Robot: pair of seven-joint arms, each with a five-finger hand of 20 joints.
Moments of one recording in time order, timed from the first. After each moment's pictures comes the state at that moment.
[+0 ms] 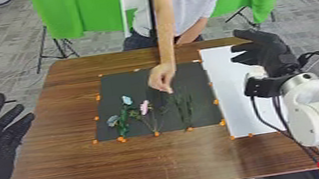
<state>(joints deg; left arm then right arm) 152.6 -45.0 -111.0 -136.7 25.4 24.2 32.5 -97.7 -43.2 80.6 -121.5 -55.8 27.2 12.7</state>
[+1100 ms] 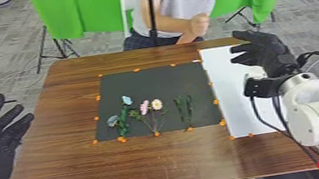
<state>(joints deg) 152.4 -45.7 -111.0 -136.7 26.2 24.2 32.0 -97.2 -42.9 80.1 -121.3 -56.6 27.2 13.7</state>
